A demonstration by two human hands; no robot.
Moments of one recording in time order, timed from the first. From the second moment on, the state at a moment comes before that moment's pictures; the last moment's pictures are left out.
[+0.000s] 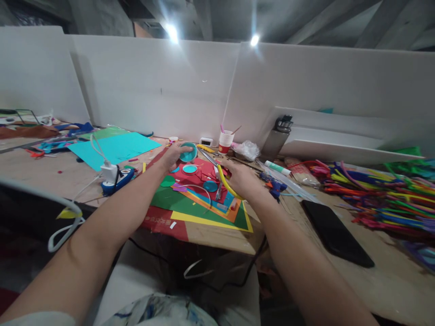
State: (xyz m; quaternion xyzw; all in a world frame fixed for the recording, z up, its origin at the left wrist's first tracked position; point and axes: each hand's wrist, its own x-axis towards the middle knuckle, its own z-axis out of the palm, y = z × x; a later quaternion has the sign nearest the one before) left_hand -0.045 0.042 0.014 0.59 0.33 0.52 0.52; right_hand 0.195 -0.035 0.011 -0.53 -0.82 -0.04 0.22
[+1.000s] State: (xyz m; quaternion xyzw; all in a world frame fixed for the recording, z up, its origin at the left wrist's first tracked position) left_hand -0.041 0.039 0.009 0.62 0.32 0.50 0.51; right_hand 0.192 -0.029 0.000 -0.55 -0.80 -0.09 0.22
